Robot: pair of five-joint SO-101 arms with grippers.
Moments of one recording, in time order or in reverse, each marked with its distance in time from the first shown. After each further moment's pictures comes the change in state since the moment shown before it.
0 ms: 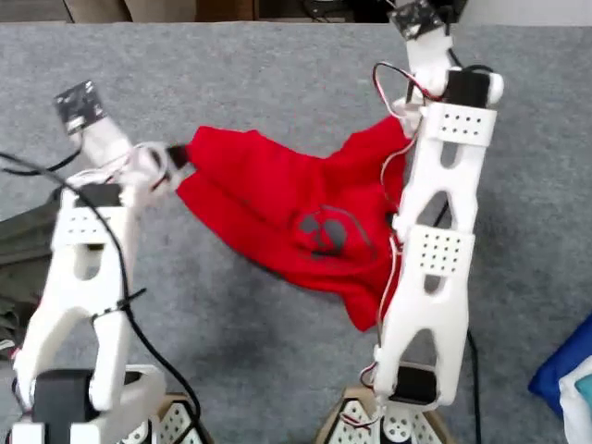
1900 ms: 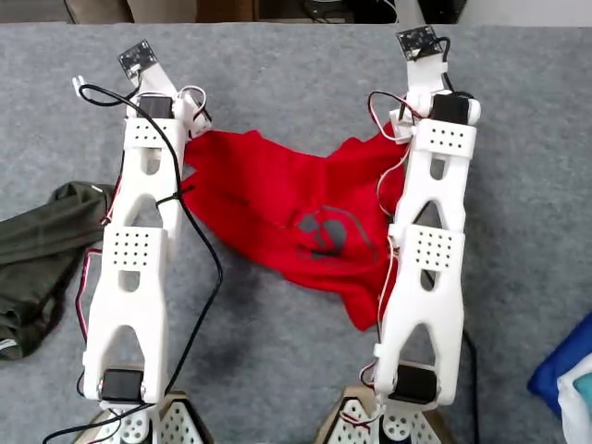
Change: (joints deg) left arm 1.8 89.4 -111.1 36.0 5.4; right arm 1.5 12.5 0.0 -16.3 -8.3
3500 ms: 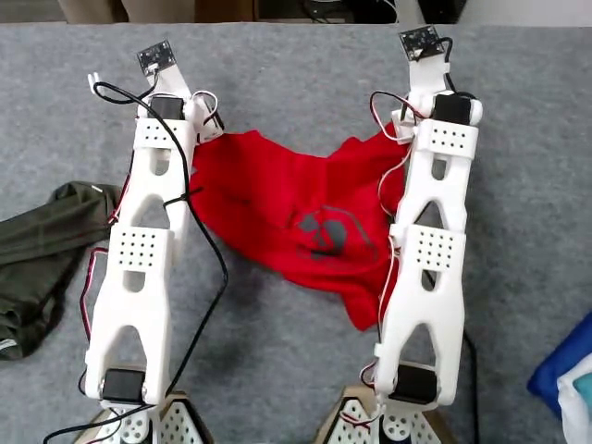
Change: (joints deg) left arm 2.2 0.0 0.0 2.5 -5.3; right arm 0.2 0.0 0.0 0.0 -0.1
